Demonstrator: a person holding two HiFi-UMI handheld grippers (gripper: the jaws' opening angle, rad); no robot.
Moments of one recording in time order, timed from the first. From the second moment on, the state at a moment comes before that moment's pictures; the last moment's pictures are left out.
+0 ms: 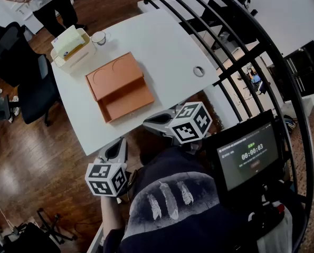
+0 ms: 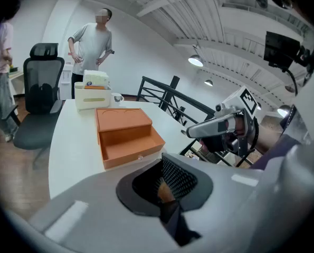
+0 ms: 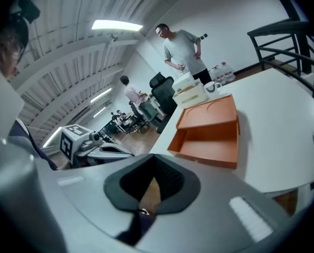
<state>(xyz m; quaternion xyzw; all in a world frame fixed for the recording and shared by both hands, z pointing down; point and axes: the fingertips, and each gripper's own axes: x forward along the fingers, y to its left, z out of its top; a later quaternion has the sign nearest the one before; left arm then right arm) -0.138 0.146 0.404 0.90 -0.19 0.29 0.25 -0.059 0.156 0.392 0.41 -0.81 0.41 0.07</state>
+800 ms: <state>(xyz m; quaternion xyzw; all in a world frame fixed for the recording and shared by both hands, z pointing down) -0.066 0.101 0.458 0.84 -0.29 0.36 0.27 0.134 0.056 0.420 0.40 -0.83 0.32 0.22</state>
